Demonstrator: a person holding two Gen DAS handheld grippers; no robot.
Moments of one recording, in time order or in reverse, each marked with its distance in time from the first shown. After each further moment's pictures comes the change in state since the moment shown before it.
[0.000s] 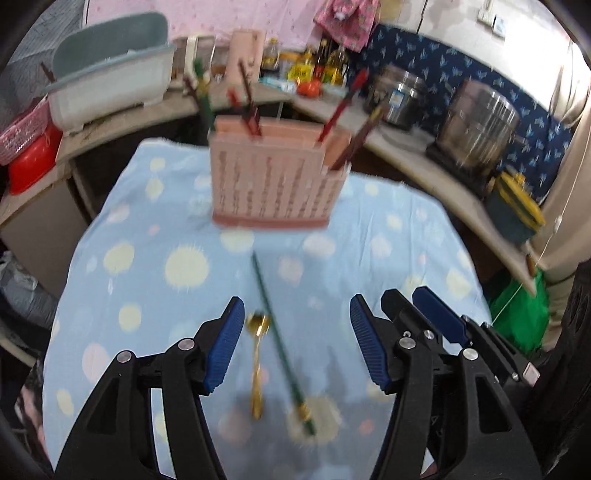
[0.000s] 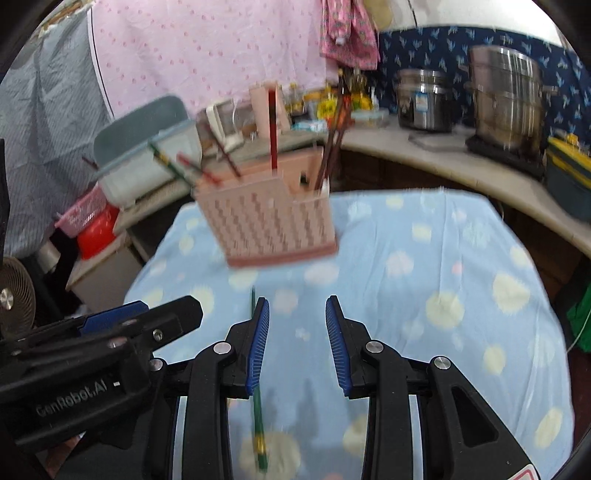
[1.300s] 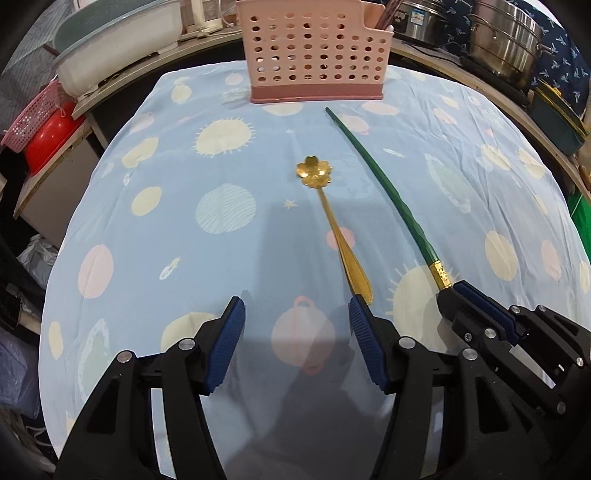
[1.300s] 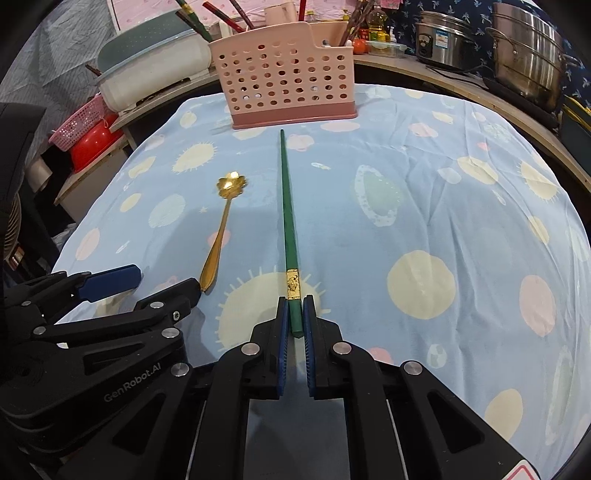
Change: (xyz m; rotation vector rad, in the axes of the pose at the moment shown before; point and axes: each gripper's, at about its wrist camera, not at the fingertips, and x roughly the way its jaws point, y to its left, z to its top) left arm 0.057 0.030 -0.096 0.122 0.161 0.187; right arm 0.032 0.013 -0.109 -0.078 0.217 -0.029
